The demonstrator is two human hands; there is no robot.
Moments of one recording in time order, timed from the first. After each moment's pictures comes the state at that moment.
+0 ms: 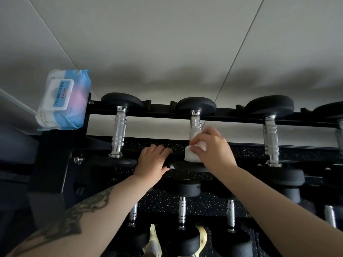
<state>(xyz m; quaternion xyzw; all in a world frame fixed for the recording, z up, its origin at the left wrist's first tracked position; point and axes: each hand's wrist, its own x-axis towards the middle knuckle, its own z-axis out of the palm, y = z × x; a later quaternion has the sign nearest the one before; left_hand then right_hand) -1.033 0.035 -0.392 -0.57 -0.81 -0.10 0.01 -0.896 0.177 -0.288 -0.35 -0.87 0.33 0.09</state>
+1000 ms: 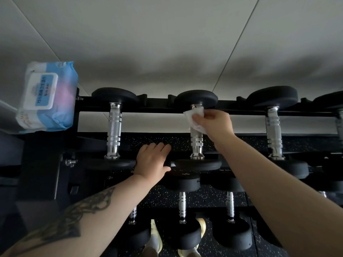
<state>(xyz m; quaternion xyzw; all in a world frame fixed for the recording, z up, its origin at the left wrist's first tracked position) -1.038 0.040 -0.394 -0.57 -0.81 -0.09 0.00 -0.942 0.213 -0.292 -0.53 -0.66 0.53 0.12</state>
